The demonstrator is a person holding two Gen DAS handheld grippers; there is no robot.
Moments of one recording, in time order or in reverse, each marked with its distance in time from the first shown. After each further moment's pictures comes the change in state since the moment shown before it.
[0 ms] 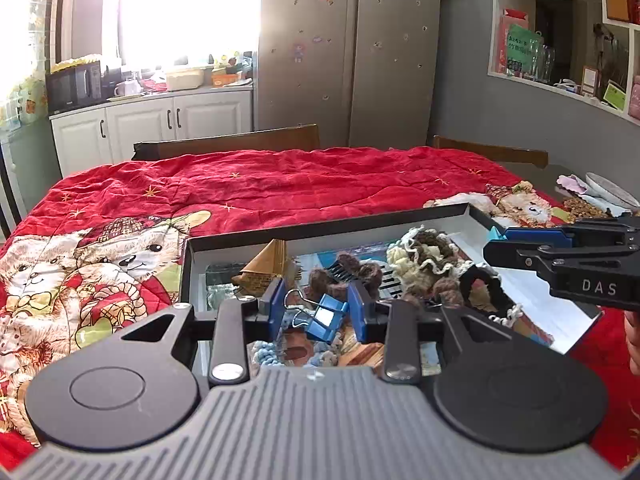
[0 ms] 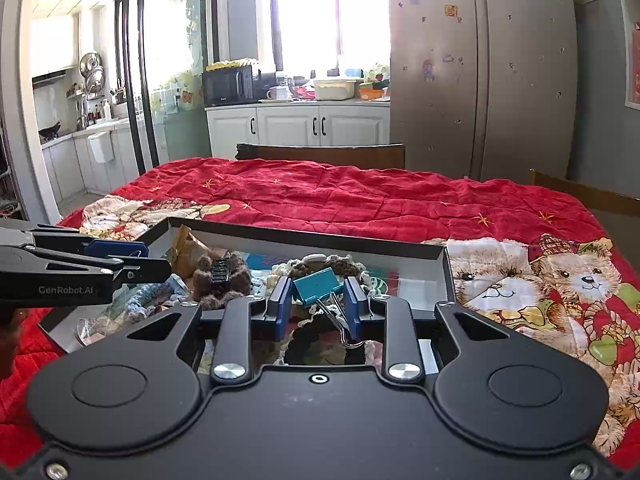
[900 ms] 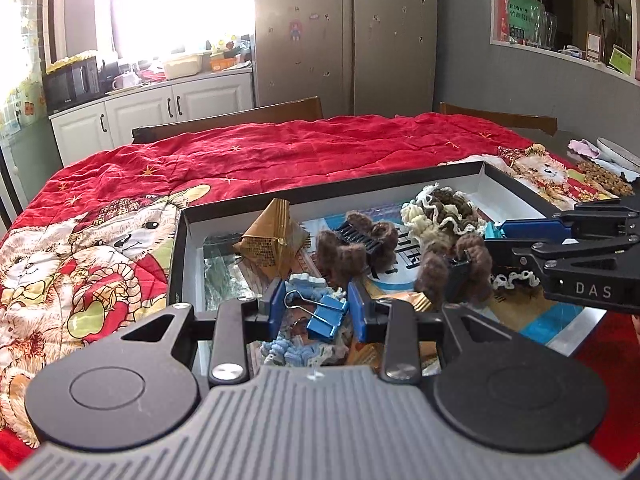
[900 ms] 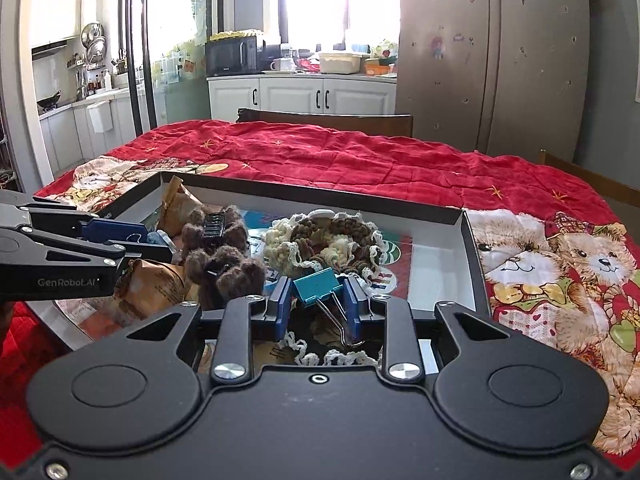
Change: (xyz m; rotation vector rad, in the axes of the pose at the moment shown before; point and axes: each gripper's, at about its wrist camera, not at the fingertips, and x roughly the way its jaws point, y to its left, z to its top) left arm 0.023 -0.004 -0.017 0.055 0.059 0.029; right arm 0.031 0.007 -0.020 -0.039 0.077 -0.006
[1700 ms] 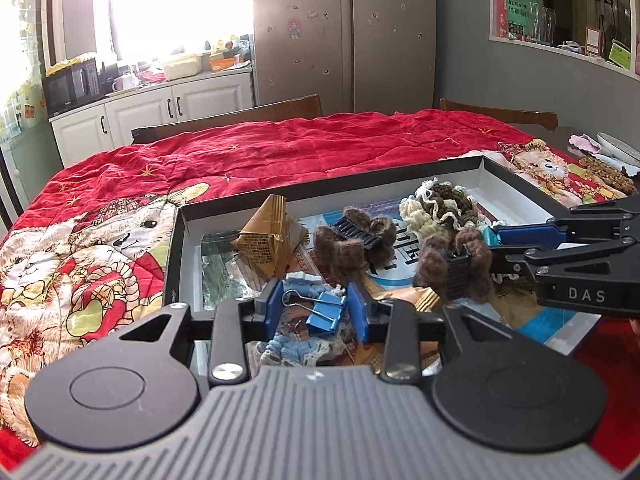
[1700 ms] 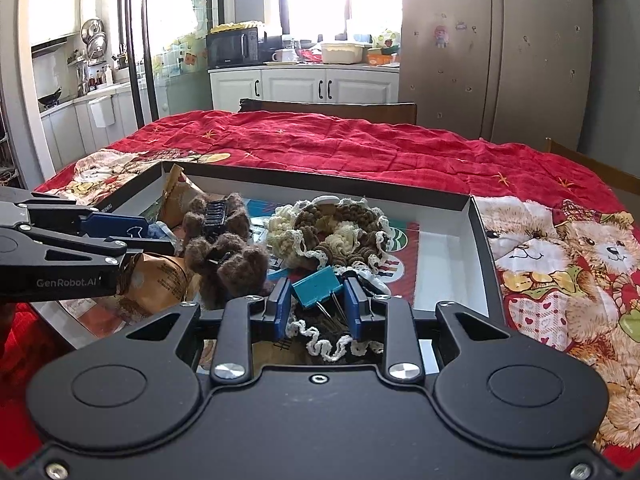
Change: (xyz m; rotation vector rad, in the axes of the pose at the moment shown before) left arm 0.000 -0.003 -0.002 0.009 0.001 0.004; right arm 0.007 0.000 -0.004 0.011 0.026 0.012
